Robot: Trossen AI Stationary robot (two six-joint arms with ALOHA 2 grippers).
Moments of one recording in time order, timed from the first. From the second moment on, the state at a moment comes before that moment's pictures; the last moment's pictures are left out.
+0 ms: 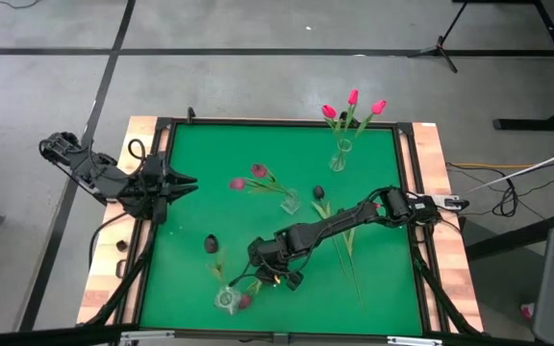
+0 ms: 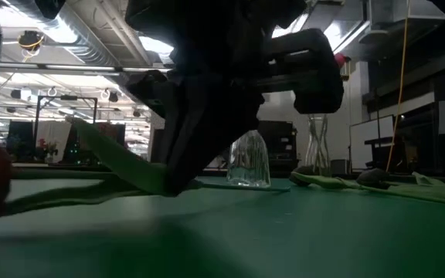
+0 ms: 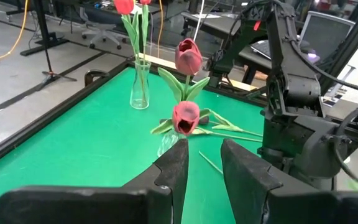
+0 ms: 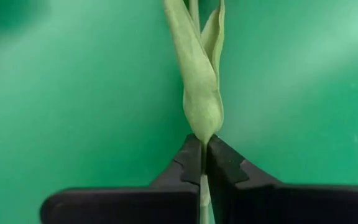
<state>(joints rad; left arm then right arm) -0.53 0.52 0.79 -0.62 -0.72 -0.46 0.32 2.30 1.80 -0.61 -0.22 -0.54</state>
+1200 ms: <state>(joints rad) -0.53 0.52 0.79 -0.62 -0.72 -0.46 0.39 1.86 1.98 -0.74 0.00 -0.47</state>
